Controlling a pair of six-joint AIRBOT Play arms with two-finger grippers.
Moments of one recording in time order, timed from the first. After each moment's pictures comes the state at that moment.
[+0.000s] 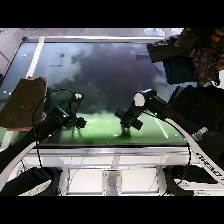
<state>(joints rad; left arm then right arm) -0.56 -1.10 0.74 -1.26 0.98 1.22 0.61 -1.41 1.18 -1.25 1.30 2.63</state>
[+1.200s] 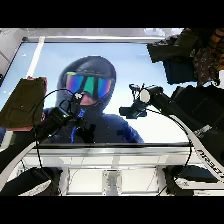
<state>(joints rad) -0.56 -1.10 0.74 -1.26 0.98 1.22 0.52 -1.41 1.18 -1.33 1.21 1.94</state>
